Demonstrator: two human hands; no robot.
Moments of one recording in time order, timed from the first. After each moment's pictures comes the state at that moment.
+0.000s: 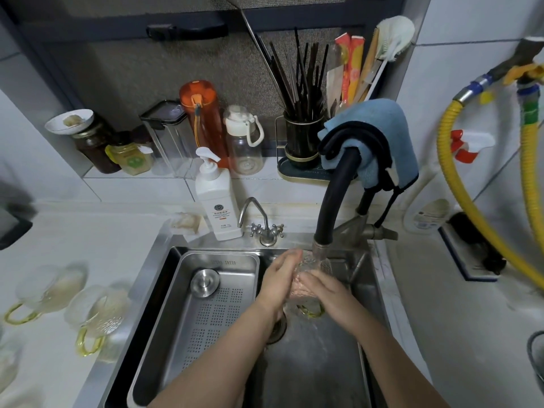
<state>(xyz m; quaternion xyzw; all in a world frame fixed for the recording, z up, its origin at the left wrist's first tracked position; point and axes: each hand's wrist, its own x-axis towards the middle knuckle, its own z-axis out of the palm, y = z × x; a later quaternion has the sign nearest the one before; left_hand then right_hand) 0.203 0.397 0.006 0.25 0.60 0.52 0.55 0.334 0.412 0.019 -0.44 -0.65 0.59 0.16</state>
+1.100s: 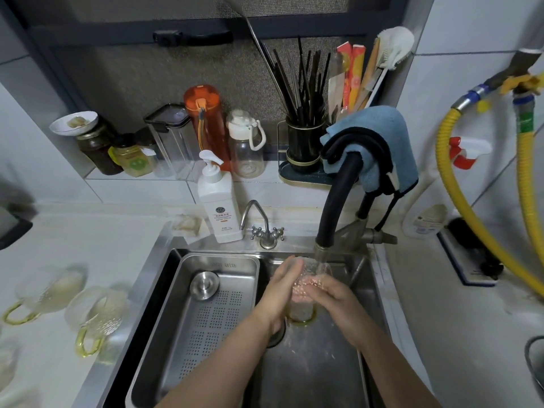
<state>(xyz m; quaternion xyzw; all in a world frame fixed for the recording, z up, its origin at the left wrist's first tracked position) 0.201 0.385 -0.011 0.28 0.52 0.50 0.63 0.344 0.403 0.012 -0.42 -0.59 0.64 0.26</state>
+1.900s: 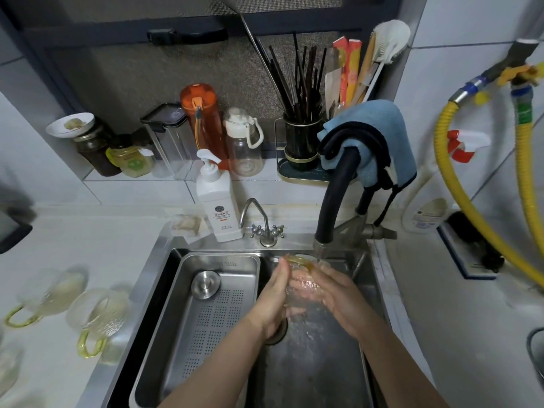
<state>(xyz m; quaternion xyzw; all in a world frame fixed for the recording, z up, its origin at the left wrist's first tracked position) 0.192 0.374 -0.016 0.28 0.55 0.46 0.64 0.340 0.409 0.019 -0.35 -0.45 0.76 0.31</state>
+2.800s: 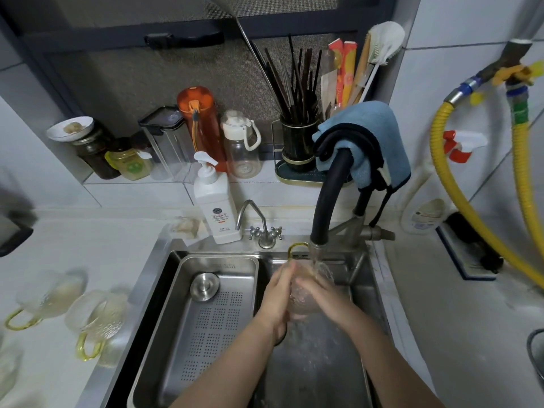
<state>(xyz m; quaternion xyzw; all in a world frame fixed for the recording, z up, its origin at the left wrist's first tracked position) 0.211 0.382 -0.010 0.19 0.60 0.49 0.60 0.329 0.410 0.024 -0.42 -0.64 0.61 0.17</state>
